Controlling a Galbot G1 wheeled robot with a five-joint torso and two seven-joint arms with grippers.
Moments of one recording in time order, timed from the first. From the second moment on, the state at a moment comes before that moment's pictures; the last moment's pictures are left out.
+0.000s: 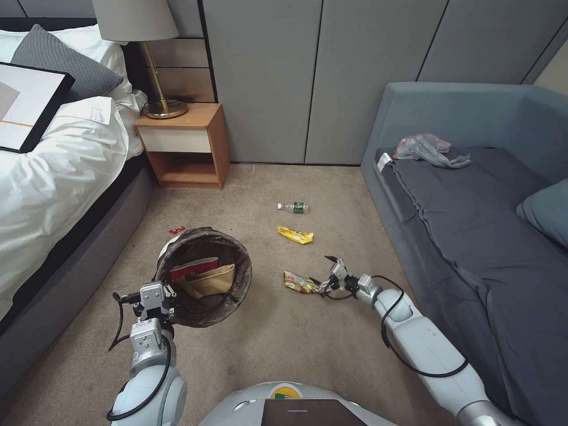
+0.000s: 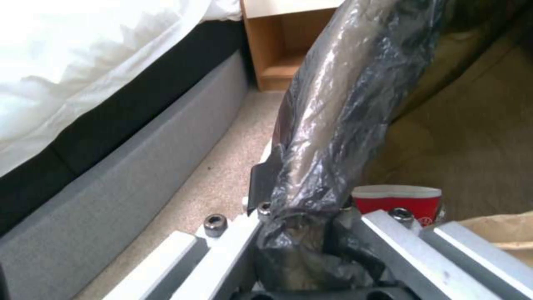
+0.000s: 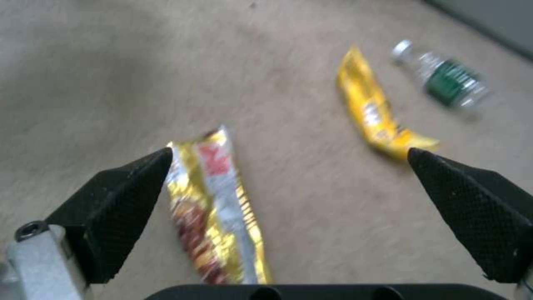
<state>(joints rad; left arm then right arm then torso) 1.77 -1.52 -0.56 -2.29 0.00 0.26 -0.39 -0.97 1.13 0.23 1.16 0.03 0.22 -0.59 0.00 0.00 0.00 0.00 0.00</state>
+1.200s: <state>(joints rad) 1.79 -1.52 -0.55 -2.29 0.02 0.26 -0.40 -0.77 1.29 0.28 0.63 0.00 0.33 -0.66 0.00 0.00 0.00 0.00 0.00</state>
